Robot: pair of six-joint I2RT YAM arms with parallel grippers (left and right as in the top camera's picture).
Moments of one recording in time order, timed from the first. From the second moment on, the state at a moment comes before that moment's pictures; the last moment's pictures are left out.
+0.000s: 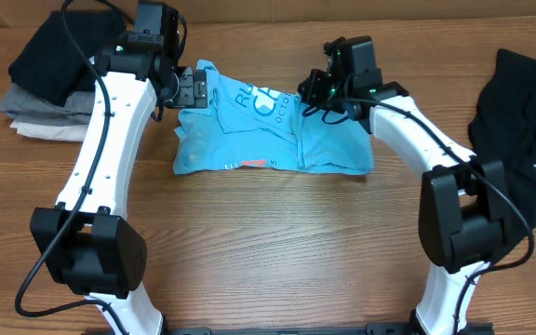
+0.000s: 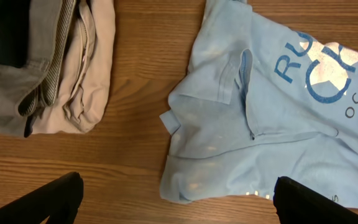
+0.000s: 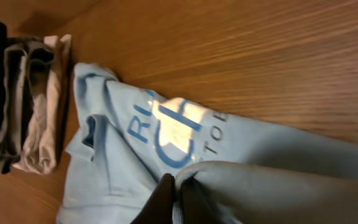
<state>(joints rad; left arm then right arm) -0.13 1.91 1.86 -1.12 -0.12 -0.18 0.29 2.05 1.50 -0.26 -0.37 0.57</state>
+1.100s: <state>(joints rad) -0.13 1.91 1.86 -1.13 -0.12 -0.18 0.47 2.08 1.57 -0.55 -0.19 0.37</state>
